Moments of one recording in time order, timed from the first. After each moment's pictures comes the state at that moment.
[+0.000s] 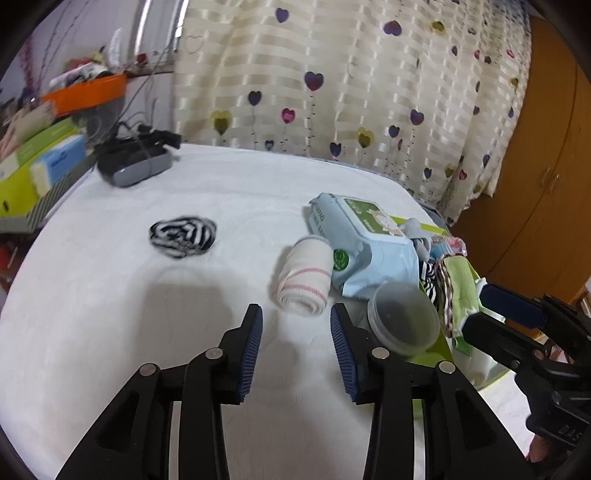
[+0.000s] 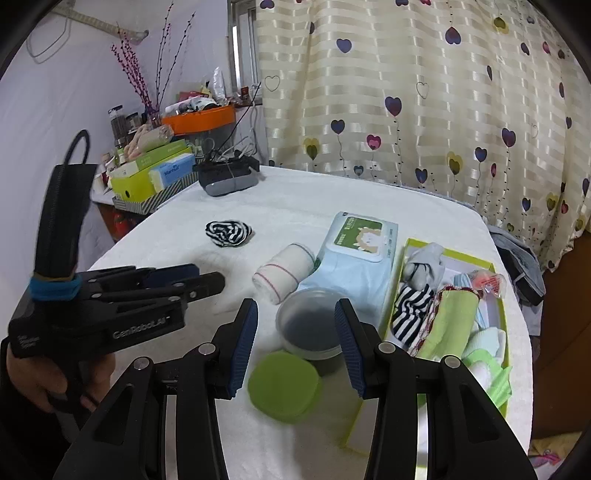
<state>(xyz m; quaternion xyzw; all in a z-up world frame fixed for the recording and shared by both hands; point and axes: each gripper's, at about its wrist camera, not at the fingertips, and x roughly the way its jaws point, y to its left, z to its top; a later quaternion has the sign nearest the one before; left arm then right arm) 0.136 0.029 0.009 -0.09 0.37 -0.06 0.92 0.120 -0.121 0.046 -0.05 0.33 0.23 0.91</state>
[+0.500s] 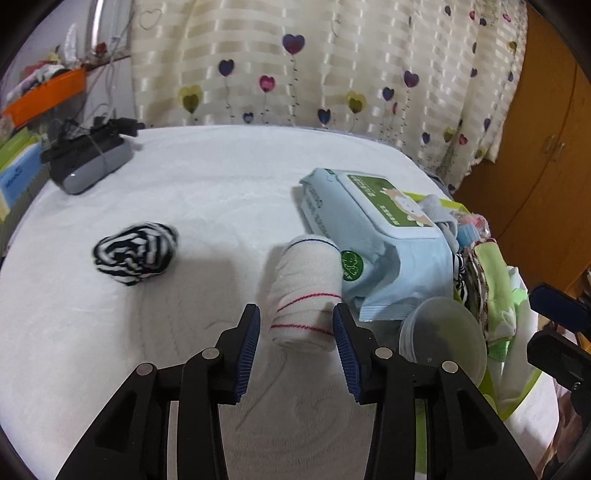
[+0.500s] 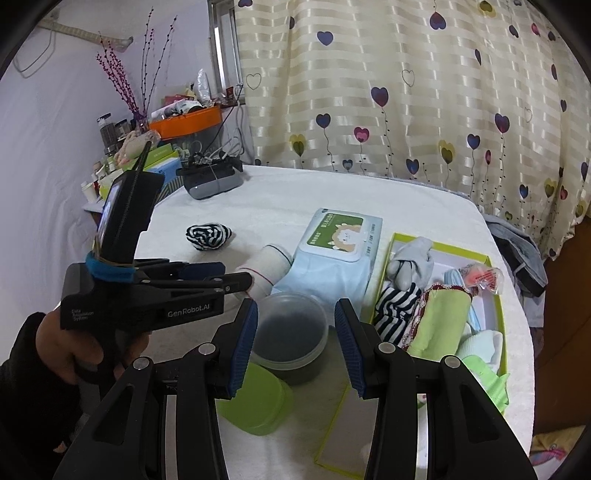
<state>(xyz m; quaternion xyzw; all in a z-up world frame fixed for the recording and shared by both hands) 0.204 0.017 -0.025 -0.06 0.42 -0.09 0.90 0.143 -0.139 0.039 -0.03 0.35 0.23 0.91</state>
